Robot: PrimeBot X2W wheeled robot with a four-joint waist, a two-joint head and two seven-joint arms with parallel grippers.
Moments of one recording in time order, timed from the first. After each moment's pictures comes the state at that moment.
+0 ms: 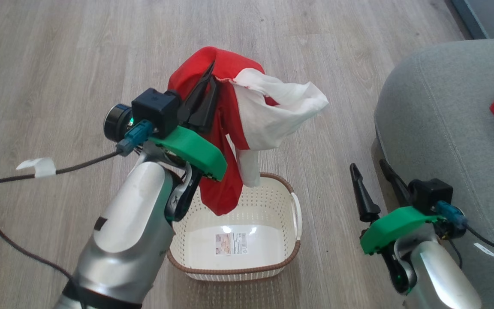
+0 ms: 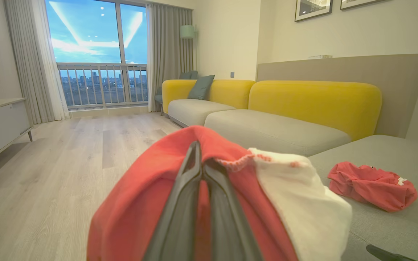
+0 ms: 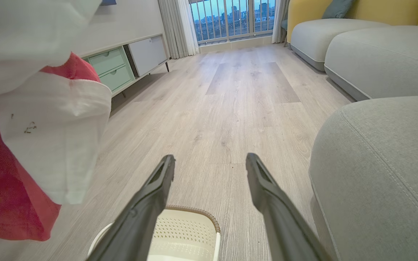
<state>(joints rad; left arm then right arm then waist) -0.60 0.04 -0.46 0.36 -0.37 -0.01 -0.24 -0.25 -0.06 0.12 0.51 0.26 0.13 -0.26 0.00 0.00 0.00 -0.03</state>
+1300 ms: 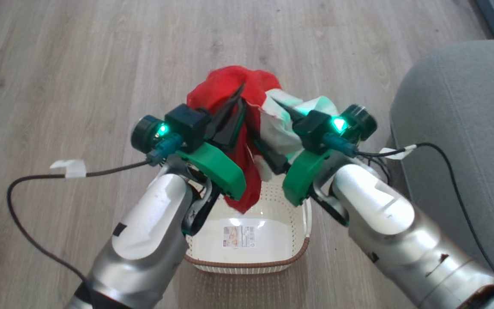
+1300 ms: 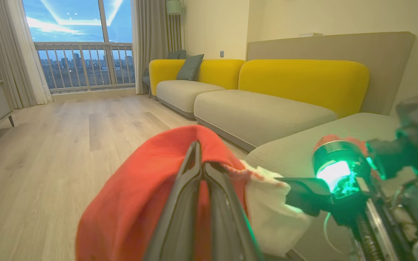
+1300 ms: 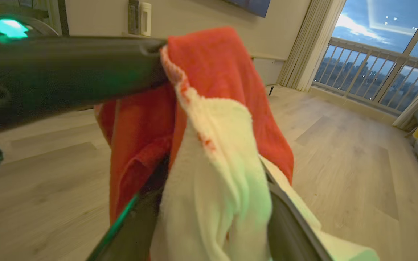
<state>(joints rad) -0.60 0.04 -0.58 0.38 -0.41 -0.02 -0.24 -0.73 -0.08 0.72 0.67 0.29 0.13 -0.24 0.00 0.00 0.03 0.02</state>
